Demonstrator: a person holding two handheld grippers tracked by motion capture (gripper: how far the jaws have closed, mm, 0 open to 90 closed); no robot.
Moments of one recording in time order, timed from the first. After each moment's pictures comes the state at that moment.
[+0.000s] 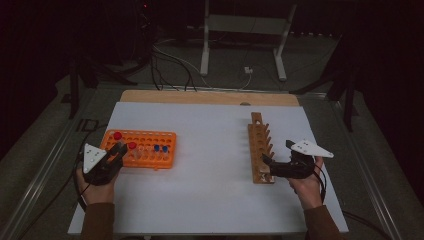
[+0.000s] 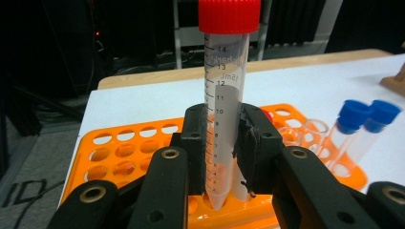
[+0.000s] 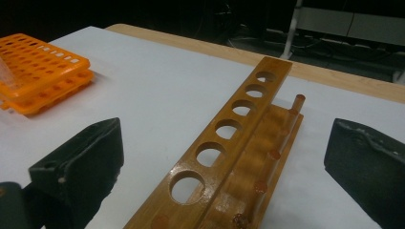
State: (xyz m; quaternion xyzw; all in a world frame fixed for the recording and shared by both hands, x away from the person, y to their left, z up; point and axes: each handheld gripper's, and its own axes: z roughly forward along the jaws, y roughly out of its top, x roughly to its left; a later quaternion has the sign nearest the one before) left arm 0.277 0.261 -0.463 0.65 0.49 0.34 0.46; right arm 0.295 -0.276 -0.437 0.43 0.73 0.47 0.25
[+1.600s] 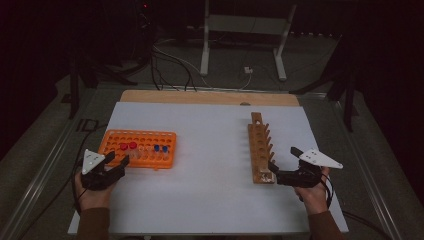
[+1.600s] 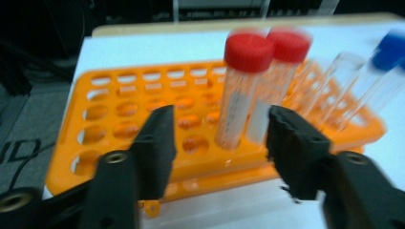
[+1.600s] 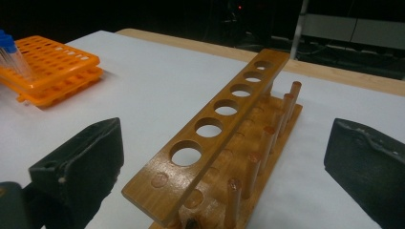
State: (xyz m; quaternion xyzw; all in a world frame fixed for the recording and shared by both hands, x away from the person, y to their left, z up) left arm 0.264 0.275 -0.476 0.67 0.52 0.29 0.45; right arm 0.276 -0.295 -0.450 0.42 0.72 0.49 0.25
